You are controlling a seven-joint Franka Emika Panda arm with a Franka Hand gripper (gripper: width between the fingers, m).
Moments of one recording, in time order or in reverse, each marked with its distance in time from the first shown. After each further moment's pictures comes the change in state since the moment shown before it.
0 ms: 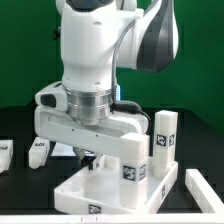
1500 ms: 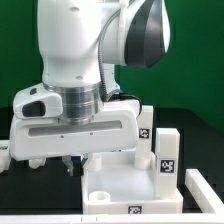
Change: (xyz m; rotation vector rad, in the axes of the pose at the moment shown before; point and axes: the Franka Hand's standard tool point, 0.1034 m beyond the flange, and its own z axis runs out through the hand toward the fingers) arm 0.043 0.003 -0.014 0.035 0.048 -0.482
